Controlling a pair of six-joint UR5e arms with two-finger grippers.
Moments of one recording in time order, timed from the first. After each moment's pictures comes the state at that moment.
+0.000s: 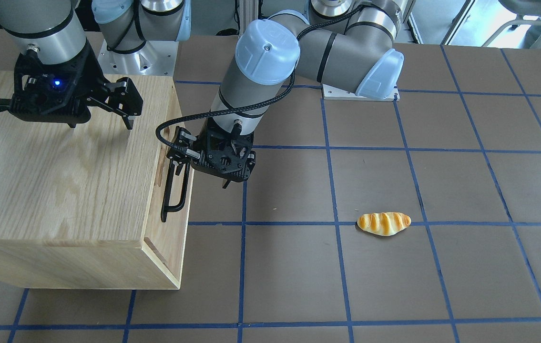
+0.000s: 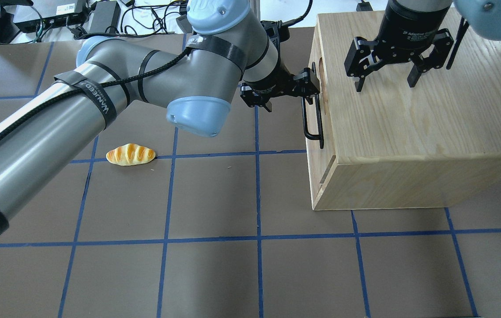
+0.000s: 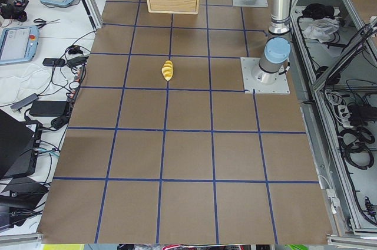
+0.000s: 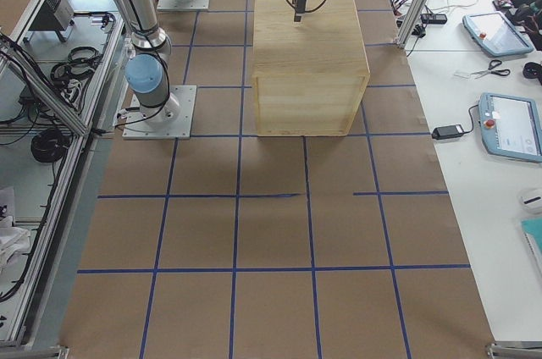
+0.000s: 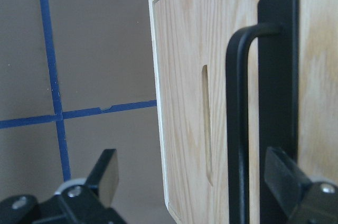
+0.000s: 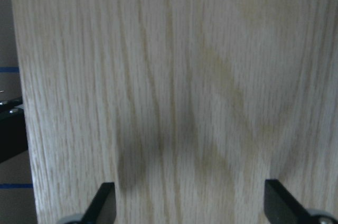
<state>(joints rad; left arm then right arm) -1.96 -1.92 -1.54 -0.99 1.26 -0.35 1.60 -1.49 1.43 -1.47 -1.61 0.02</state>
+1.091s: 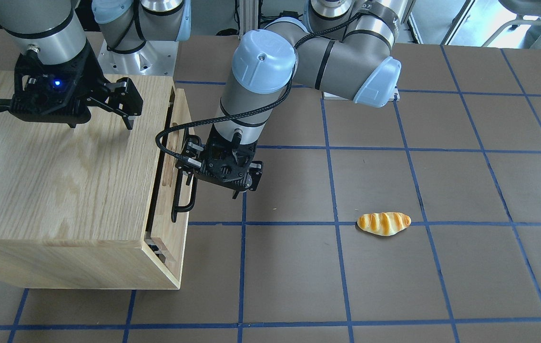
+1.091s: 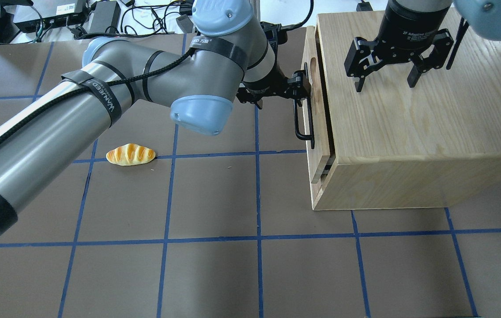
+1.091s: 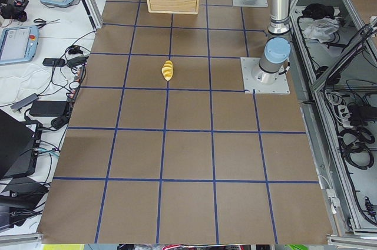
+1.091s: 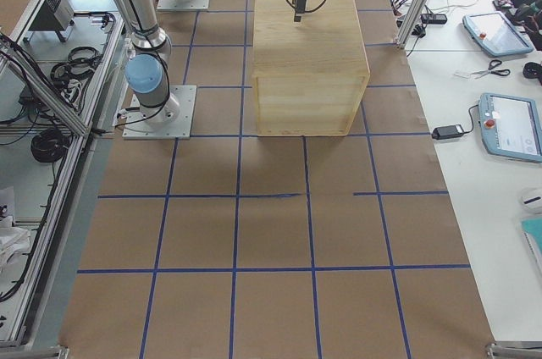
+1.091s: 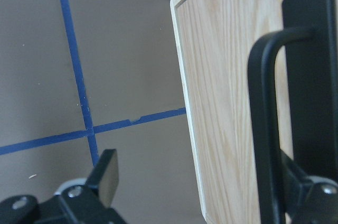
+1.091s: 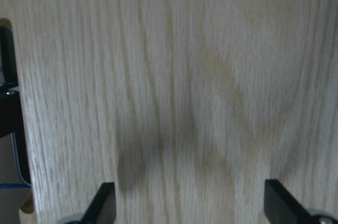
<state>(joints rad) -1.95 -1.94 -1.52 -0.99 1.35 -0.26 1.60 -1.49 1.43 -1.47 -1.61 0.02</state>
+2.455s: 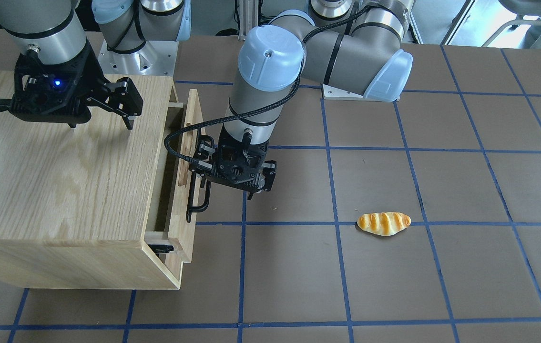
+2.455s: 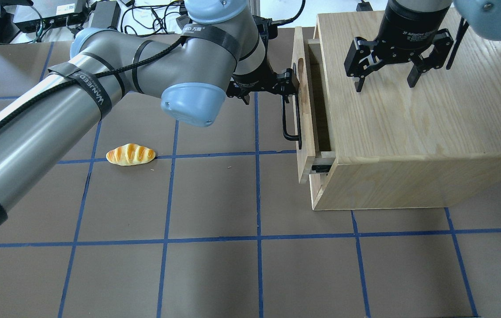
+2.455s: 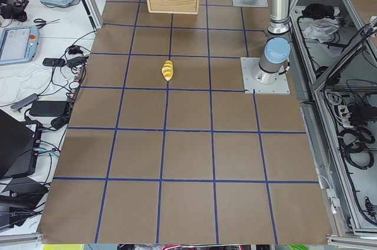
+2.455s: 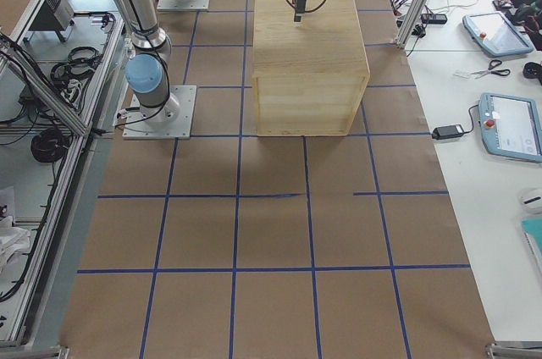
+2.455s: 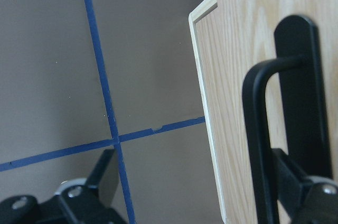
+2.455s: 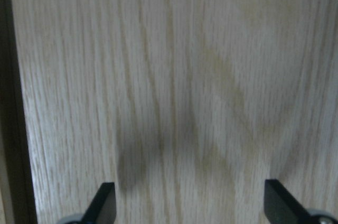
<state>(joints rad) -1.93 -1.92 -1.50 -1.07 1.40 -0.23 1.60 -1.49 1.43 -1.47 -1.61 0.02</state>
